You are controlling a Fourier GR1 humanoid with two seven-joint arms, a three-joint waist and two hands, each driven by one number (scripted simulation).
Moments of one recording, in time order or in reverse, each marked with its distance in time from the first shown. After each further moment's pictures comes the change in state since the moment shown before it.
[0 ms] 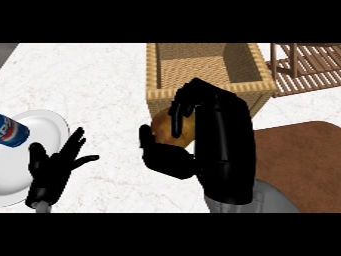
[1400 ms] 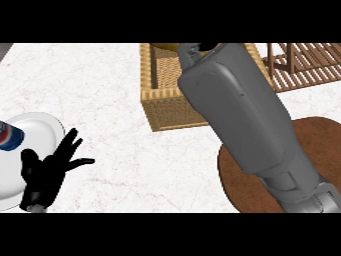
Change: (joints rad) left arm 0.024 -0.003 0.034 0.010 -0.018 -0.012 -0.067; right arm -0.581 0.000 -0.394 0.767 -0.257 -0.195 -0.069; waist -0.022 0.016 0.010
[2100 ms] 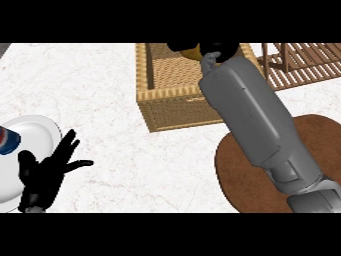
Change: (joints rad) left arm 0.015 -0.011 0.017 -0.006 -0.001 -0.004 0.002; right arm 0.085 -0.050 0.008 0.216 0.003 -0.102 -0.130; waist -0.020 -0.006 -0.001
